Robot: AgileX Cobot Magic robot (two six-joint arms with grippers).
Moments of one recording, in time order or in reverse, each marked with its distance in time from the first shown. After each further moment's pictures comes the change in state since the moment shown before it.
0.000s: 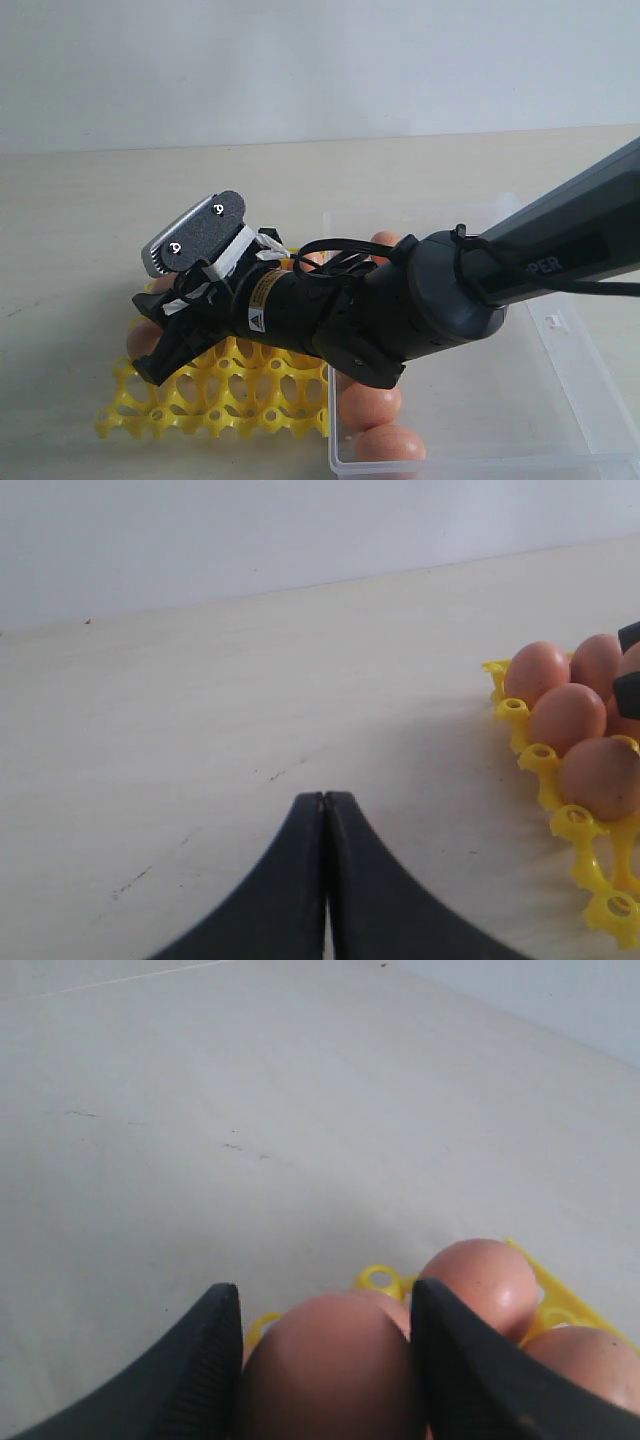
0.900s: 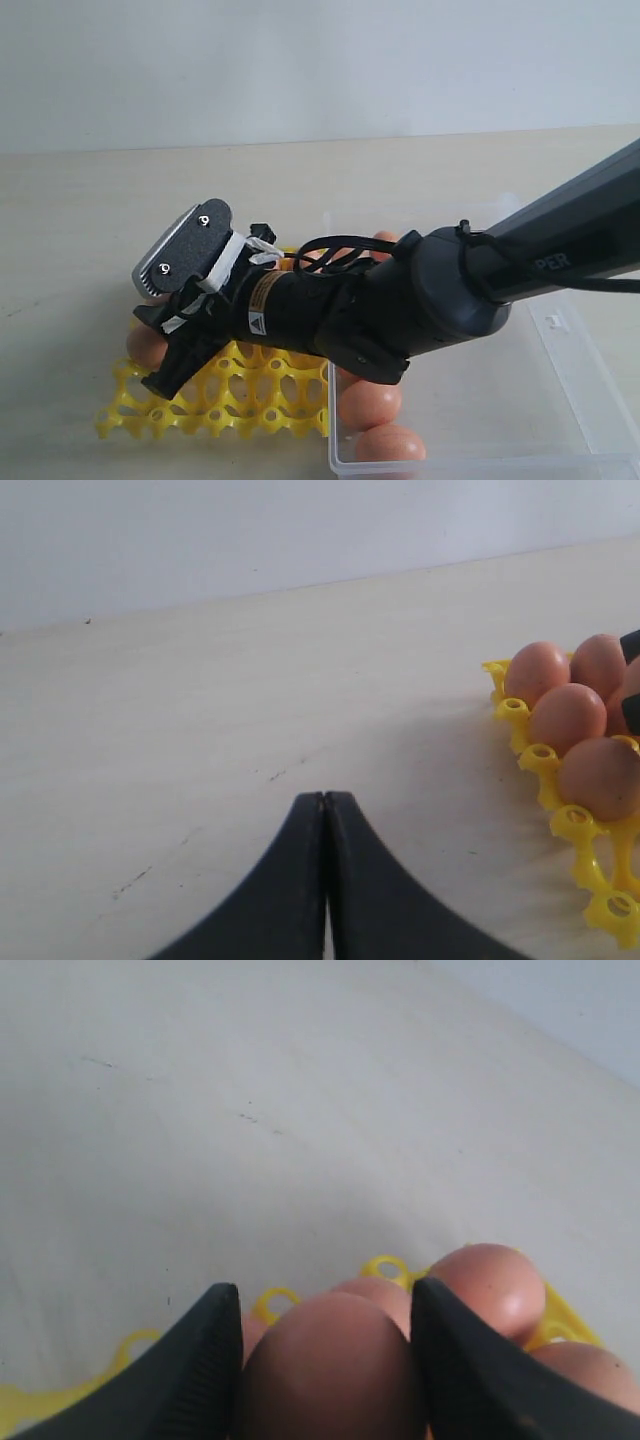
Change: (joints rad) left arm 0.000 0.000 0.000 0.000 0.000 0.000; right arm 0.000 -0.013 0.000 -0.060 0.046 -0.093
